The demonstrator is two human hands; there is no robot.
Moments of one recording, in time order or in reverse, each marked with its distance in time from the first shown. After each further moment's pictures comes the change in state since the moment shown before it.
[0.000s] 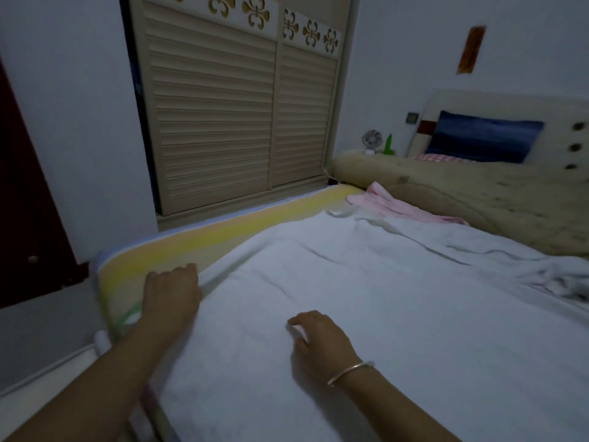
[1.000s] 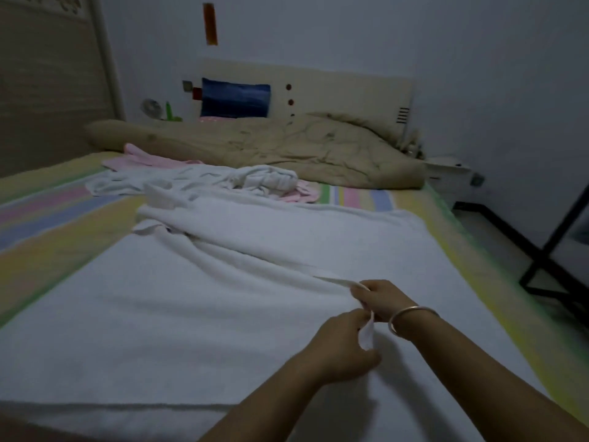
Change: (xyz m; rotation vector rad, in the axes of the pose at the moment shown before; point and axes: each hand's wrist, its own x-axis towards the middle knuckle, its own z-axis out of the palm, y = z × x) left_hand -0.625 0.545 -0.302 -1.066 -0.680 1.061; right_hand -0.690 0.266 -0.282 0.476 0.382 0.846
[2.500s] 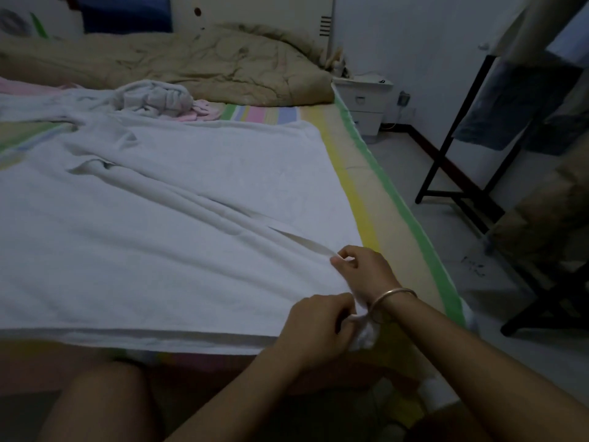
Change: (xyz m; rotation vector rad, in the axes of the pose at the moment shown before) left_hand -0.029 0.094 0.264 0.205 0.040 0.345; right_hand -0.138 0.246 -0.118 -0.210 0.313 -0.068
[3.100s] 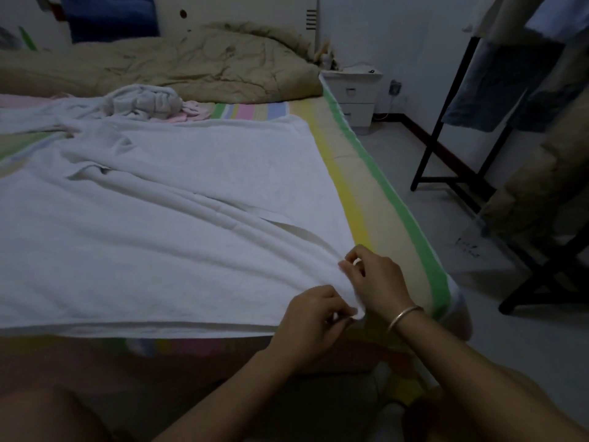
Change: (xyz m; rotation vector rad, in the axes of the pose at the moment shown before) left_hand -0.015 0.003 0.020 -0.055 0.038 0.089; right_hand -0.047 0.024 -0.009 -0.152 0.126 -0.074
